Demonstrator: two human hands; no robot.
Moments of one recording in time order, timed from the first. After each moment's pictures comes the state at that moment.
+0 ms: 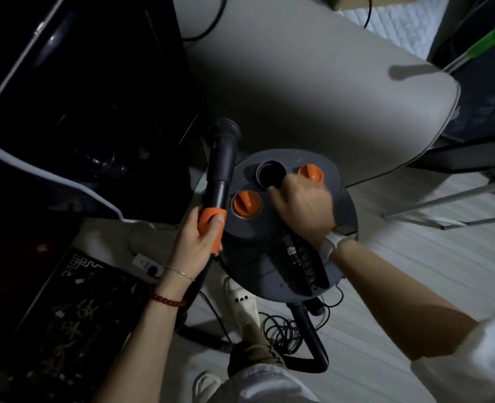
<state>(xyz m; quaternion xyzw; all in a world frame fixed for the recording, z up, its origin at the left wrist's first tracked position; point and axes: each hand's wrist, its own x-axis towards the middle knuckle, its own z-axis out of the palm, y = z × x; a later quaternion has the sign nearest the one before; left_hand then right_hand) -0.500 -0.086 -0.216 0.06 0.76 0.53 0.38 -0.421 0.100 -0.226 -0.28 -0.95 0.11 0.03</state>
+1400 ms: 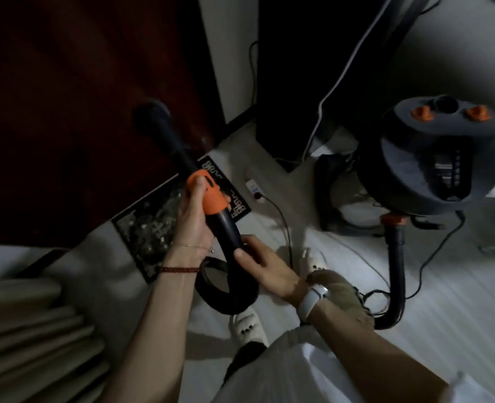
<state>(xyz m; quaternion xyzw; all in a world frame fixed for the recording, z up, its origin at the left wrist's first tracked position) -0.322 -0.507 -0.115 -0.23 0.55 0.79 0.11 -0.229 -0.392 -0.158 -0.06 -0.73 0.62 -0.27</state>
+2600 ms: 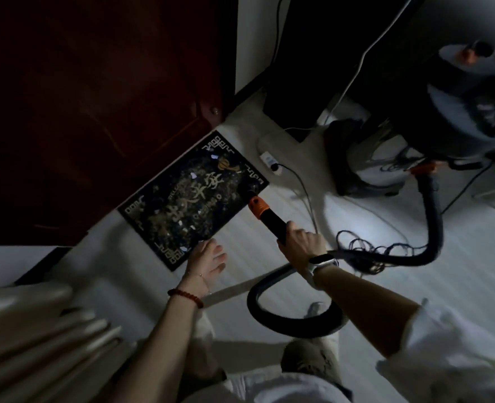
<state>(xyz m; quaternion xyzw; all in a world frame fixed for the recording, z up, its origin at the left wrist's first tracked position) -0.252 -0.754 -0.266 -0.37 0.56 0.63 0.40 -0.211 -0.561 -0.243 -0.14 -0.94 0.06 -0.29</state>
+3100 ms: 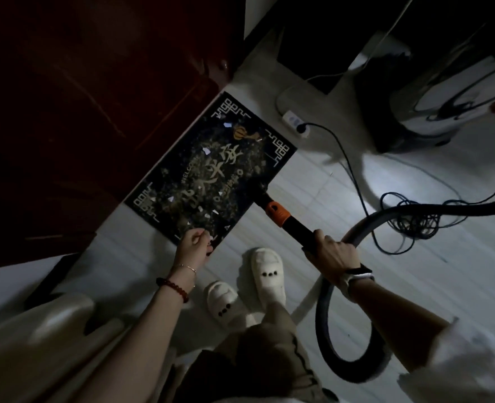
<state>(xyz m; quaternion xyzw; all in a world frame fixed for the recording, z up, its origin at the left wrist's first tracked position) -0.329 -0.871 -0.399 -0.25 0.73 0.51 0.38 -0.198 -0.640 -0.395 -0.20 -0.92 0.07 -0.33</state>
